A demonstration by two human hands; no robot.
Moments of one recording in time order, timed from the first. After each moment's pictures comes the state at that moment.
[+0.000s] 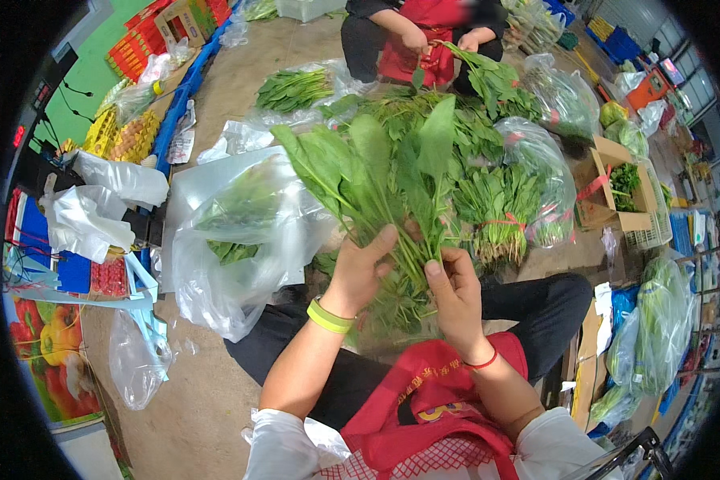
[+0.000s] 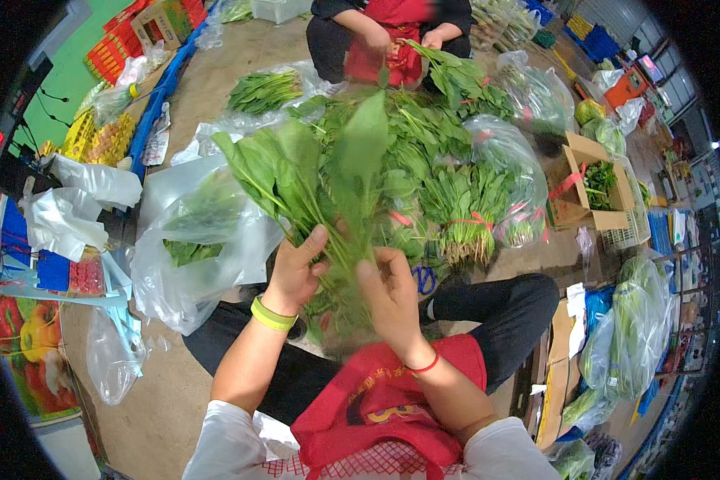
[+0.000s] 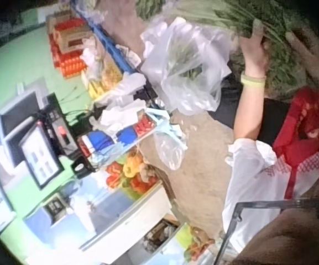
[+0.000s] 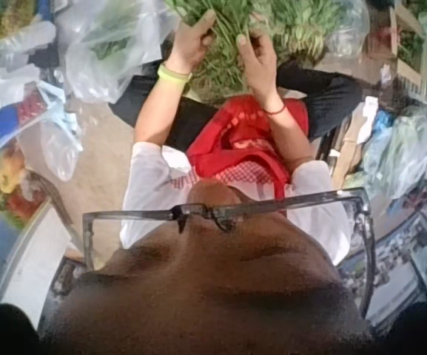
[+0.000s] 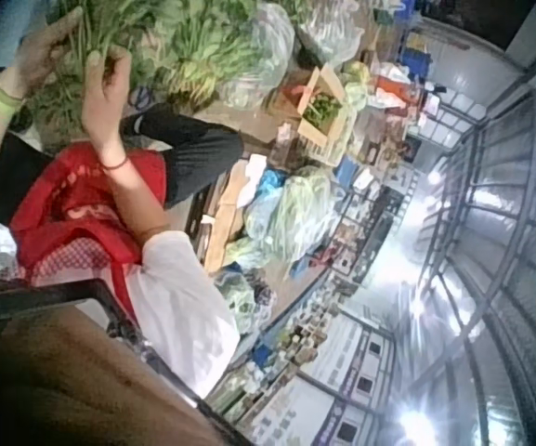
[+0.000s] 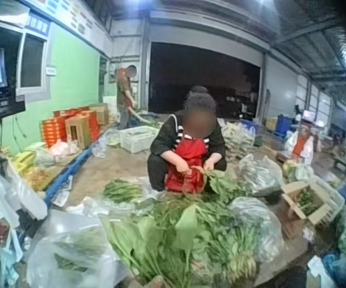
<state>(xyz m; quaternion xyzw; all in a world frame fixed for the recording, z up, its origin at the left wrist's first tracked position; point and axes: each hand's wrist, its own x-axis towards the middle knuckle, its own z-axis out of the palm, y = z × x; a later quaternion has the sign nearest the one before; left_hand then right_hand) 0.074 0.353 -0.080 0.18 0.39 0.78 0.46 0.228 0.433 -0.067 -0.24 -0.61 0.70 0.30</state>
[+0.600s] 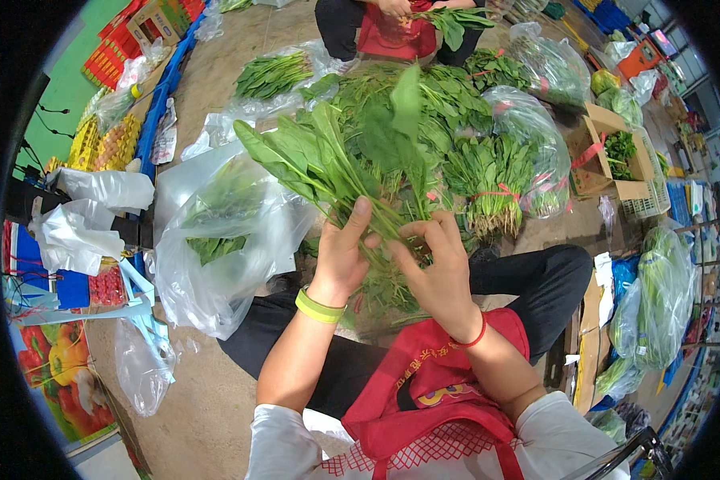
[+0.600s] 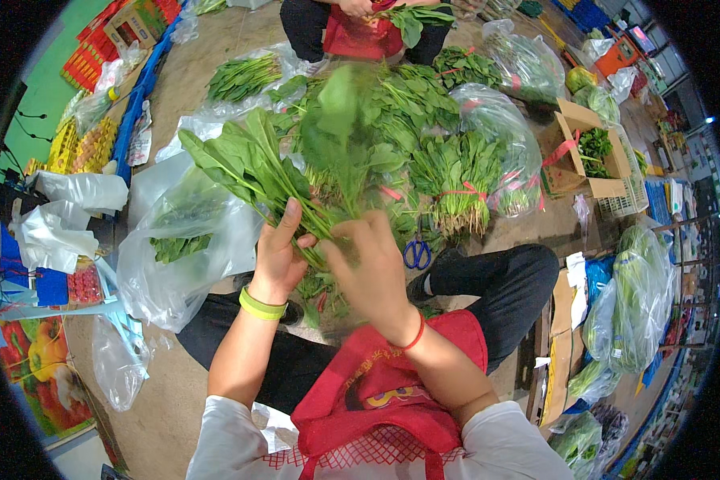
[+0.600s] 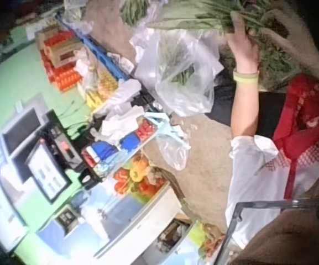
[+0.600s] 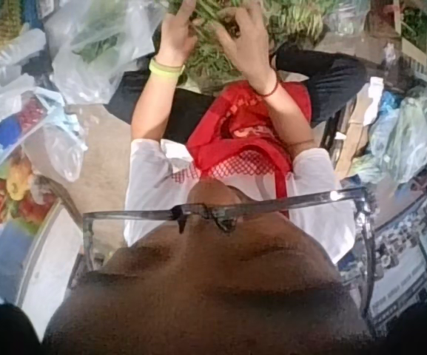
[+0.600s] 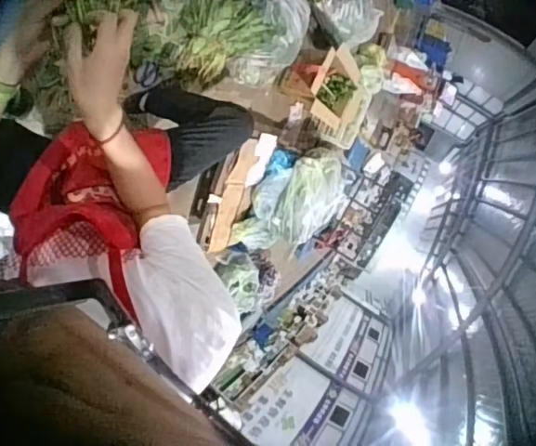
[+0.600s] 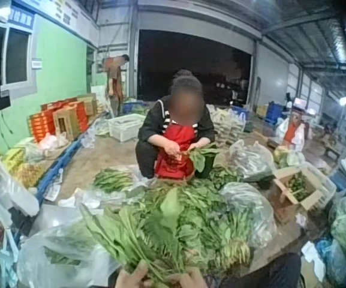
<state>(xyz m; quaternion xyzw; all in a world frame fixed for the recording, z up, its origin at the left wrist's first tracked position) 0.076 0.365 -0.097 0.11 0.35 0.82 0.44 0.213 0.443 -0.059 -0.25 -0.83 0.39 0.33</state>
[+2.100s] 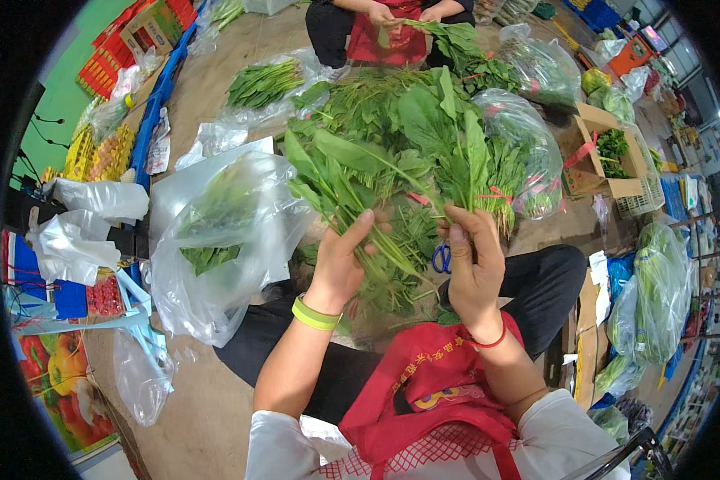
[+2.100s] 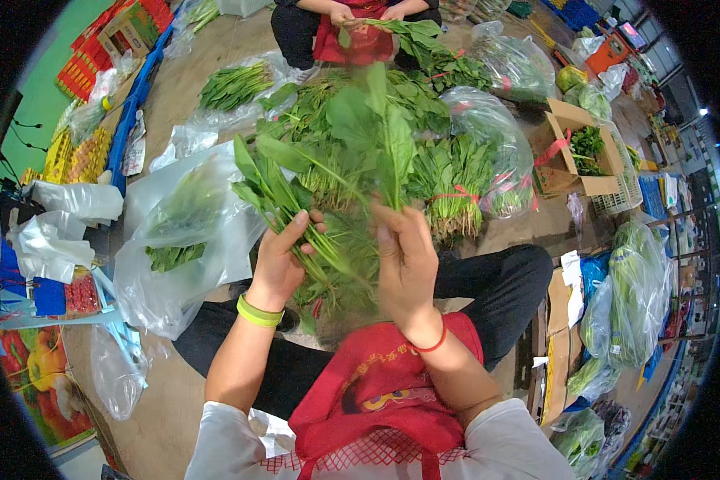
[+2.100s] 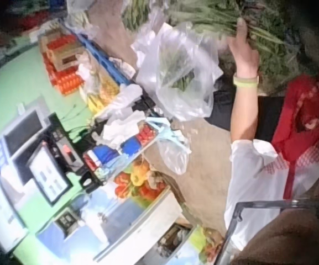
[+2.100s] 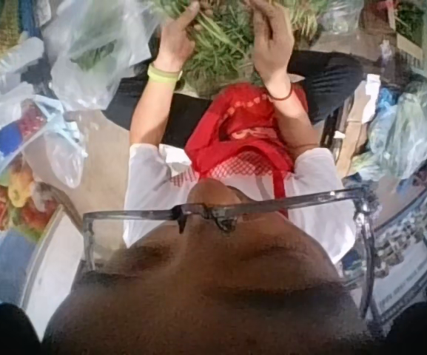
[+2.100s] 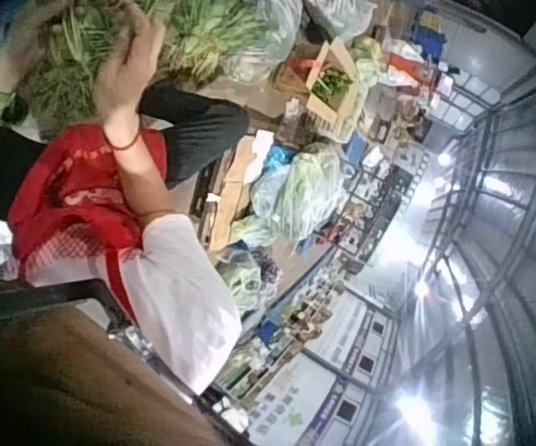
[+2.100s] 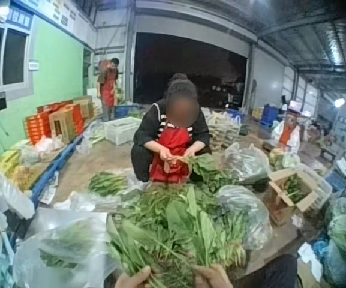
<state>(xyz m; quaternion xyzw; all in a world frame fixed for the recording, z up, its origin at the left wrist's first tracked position) 0.082 0.371 -0.098 0.07 0.39 0.79 0.47 0.241 0.476 -0.051 -0.24 -0.77 0.39 0.44</state>
